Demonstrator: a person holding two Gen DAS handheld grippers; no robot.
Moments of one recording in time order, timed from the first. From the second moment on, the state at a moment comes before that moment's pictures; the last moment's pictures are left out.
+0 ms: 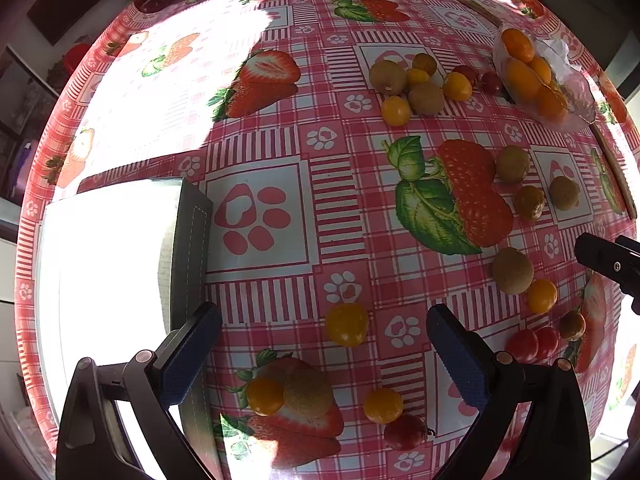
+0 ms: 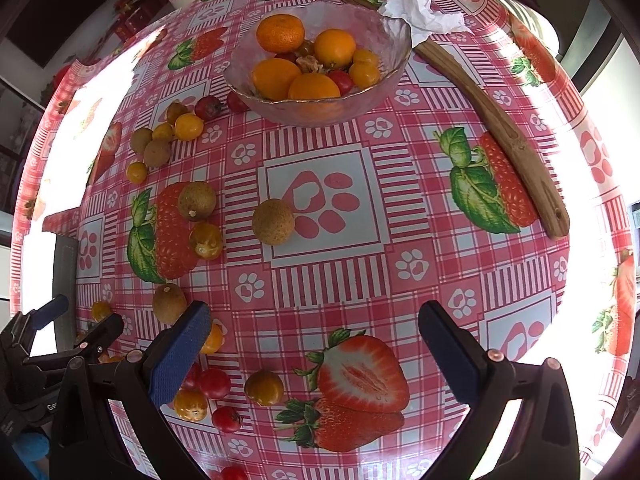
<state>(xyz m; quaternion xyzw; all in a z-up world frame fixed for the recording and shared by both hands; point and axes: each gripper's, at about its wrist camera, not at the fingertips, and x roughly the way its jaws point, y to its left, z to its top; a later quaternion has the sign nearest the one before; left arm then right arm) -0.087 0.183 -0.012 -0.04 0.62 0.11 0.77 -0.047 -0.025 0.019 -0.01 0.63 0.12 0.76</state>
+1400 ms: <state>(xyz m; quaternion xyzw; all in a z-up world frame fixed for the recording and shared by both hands) -0.129 0.205 0.036 -0.13 0.58 0.06 0.80 -0.062 0.039 0.049 -0.03 0.62 0.20 0.76</state>
